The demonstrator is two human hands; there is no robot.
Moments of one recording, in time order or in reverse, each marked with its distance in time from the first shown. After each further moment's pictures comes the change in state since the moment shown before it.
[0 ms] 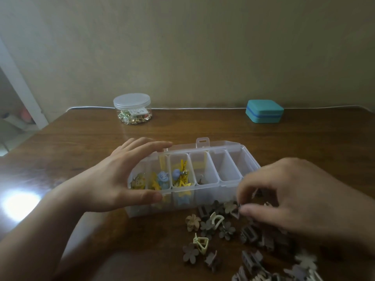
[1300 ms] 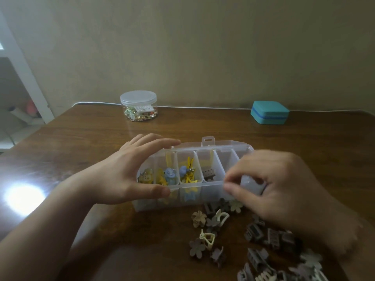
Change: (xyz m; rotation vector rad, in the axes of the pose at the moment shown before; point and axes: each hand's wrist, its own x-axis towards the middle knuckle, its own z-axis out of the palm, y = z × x) left_hand 0.000 0.000 -0.001 -0.002 -0.020 -0.019; right_hand 0.021 0.002 0.028 0.066 0.272 -0.129
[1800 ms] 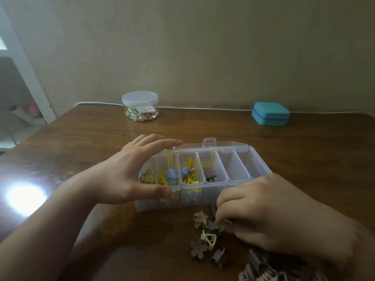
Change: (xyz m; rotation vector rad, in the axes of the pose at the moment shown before) left_hand 0.000 0.000 0.000 -0.003 -0.003 -0.008; right_hand -0.006 -0.003 0.005 -0.208 -0.400 -0.230
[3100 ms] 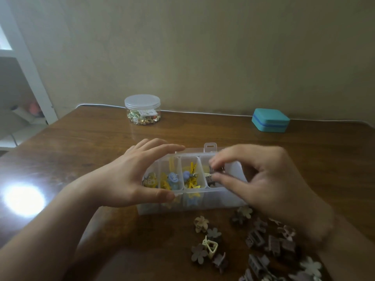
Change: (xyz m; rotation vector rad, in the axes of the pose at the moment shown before) left_hand 0.000 0.000 -0.001 0.011 -0.017 -0.014; right_hand 0.025 0.003 -0.016 0.332 0.552 0.137
